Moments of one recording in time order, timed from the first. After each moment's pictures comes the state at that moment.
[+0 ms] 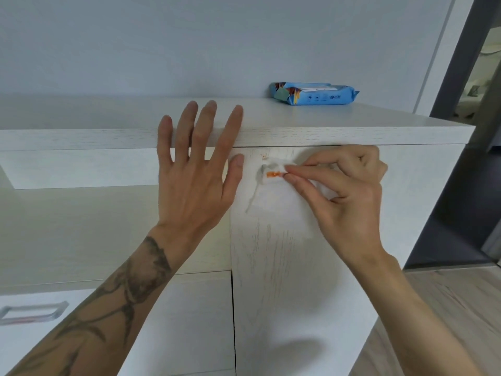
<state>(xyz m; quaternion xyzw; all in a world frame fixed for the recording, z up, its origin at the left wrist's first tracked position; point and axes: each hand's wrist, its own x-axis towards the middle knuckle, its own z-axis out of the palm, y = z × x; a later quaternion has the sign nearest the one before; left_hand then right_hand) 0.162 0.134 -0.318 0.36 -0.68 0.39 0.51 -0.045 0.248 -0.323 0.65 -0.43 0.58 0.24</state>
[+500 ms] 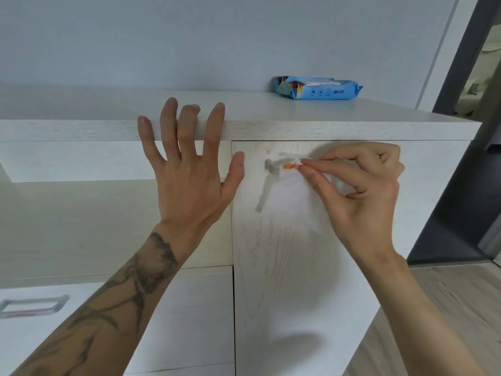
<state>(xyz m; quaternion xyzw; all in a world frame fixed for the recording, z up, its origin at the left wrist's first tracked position) 0.163 0.123 -0.326 0.40 -0.63 0.39 0.54 -0.050 0.249 -0.325 0.63 -0.44 0.60 0.24</state>
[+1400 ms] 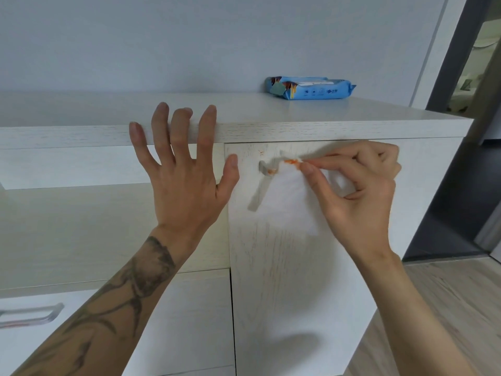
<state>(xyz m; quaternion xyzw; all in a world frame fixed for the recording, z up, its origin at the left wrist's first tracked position) 0.159 0.118 -0.328 0.40 -0.64 0.39 0.54 -0.049 0.249 -0.324 0.59 -0.46 0.63 0.22</state>
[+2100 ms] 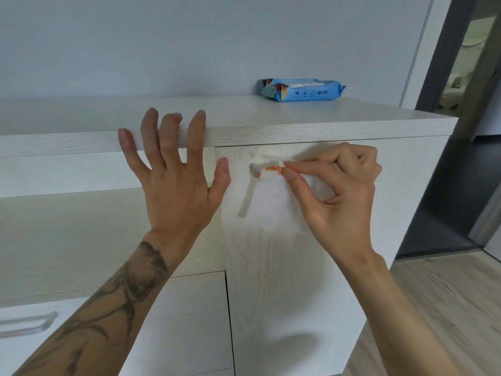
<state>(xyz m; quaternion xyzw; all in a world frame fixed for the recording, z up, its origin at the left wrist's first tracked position) 0.160 0.118 -0.328 0.39 -0.63 0.39 0.54 -0.039 0.246 -0.327 0.59 -0.45 0.62 0.25</state>
